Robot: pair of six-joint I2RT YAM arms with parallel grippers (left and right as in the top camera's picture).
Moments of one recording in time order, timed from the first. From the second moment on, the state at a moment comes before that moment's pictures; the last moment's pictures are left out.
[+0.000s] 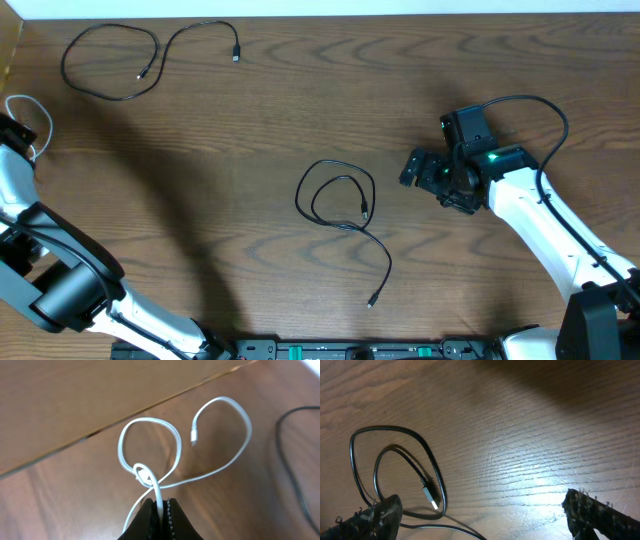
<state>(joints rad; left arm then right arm) 0.76 1.98 1.56 -0.37 -0.16 -0.23 0.30 1.54 1.02 -0.72 -0.17 0.73</state>
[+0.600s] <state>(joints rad) 0.77 1.95 1.56 -0.31 -0.25 -0.15 0.35 1.54 1.02 -0.71 -0.19 0.73</state>
